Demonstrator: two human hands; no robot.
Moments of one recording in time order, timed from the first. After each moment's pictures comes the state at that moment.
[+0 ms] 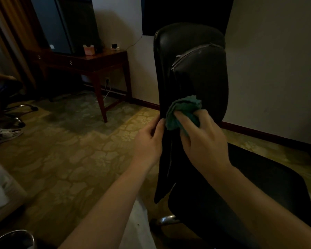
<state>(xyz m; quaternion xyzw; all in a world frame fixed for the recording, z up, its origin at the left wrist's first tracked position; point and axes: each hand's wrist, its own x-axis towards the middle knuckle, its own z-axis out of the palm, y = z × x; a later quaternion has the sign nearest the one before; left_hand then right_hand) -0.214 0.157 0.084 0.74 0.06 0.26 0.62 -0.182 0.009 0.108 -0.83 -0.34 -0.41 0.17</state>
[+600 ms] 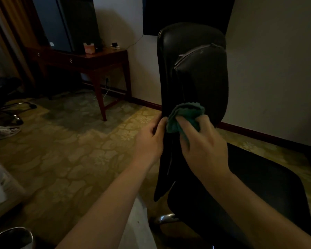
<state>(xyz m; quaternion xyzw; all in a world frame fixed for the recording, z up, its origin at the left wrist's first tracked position) -0.214 0.161 0.081 0.76 0.08 0.25 0.60 -0.199 0.011 0.099 -0.86 -0.31 -0.39 0.16</state>
